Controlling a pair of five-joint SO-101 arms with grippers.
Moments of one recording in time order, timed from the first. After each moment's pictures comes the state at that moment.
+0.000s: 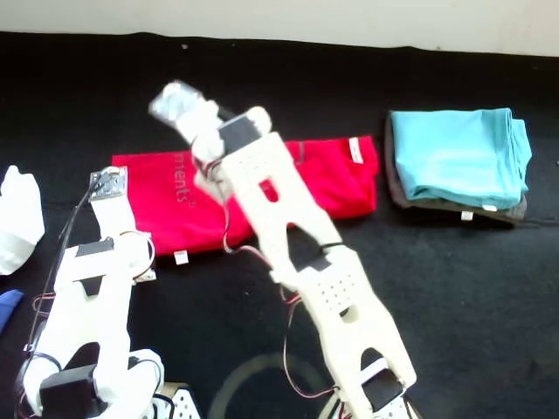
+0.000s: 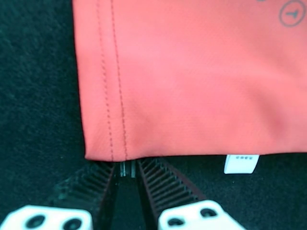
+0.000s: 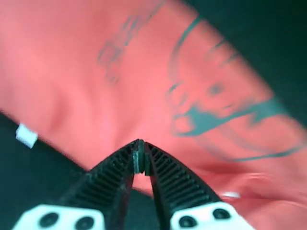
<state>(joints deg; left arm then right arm) -20.0 -23.0 65.0 34.7 -3.1 -40.4 51.1 -71.5 95.5 19.8</state>
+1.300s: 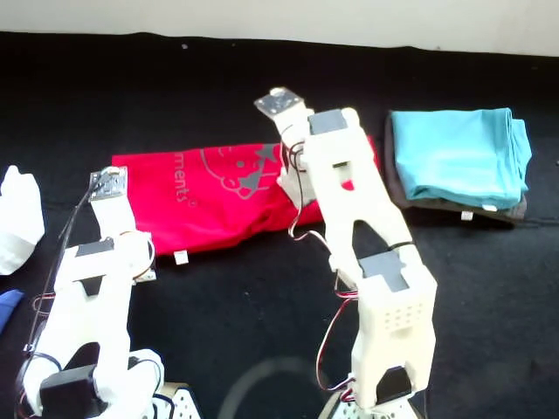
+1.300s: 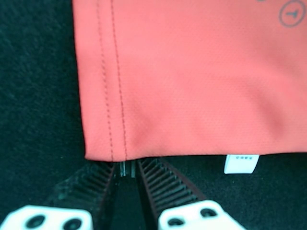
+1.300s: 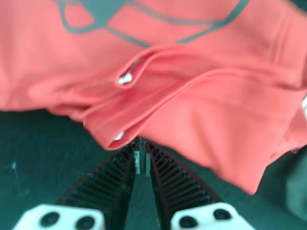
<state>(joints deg) -20.0 -23.0 65.0 34.7 -3.1 -24.3 26.9 -20.9 82.9 19.6</state>
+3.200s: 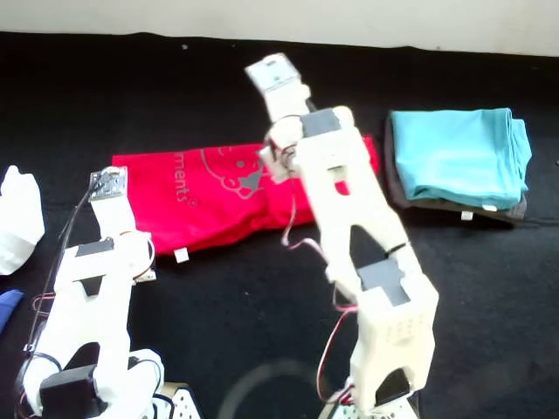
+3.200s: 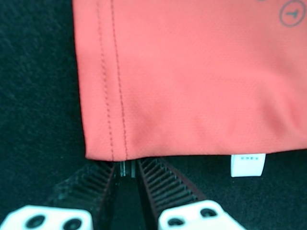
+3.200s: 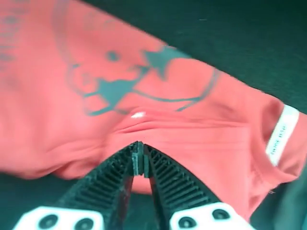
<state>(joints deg) -20.0 -23.0 65.0 34.7 -3.1 -29.4 21.8 -20.5 72.6 12.5</state>
